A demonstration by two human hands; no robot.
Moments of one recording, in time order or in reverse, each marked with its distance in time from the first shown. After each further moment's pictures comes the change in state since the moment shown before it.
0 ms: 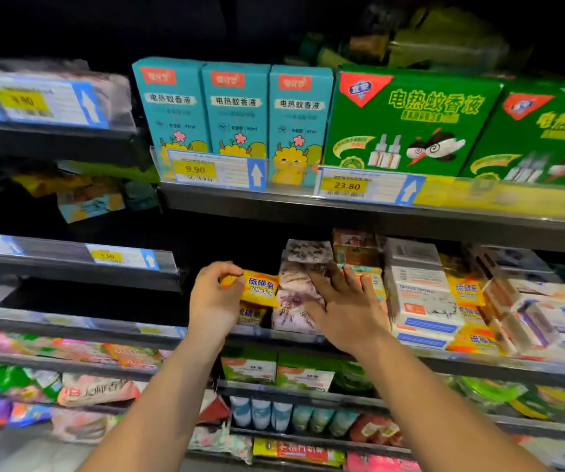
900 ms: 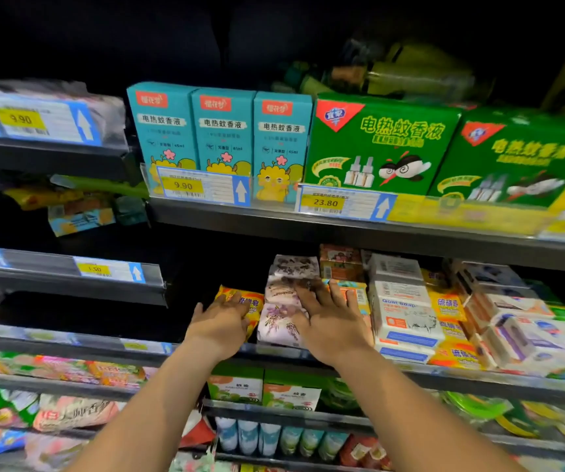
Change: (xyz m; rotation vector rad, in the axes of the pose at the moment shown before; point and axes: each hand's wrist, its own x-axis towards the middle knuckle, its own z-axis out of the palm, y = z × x) left_hand 0.014 -0.033 0.016 1.134 -0.530 0.167; right_hand -0.001 -0.002 0.001 0.054 -0.010 -0.015
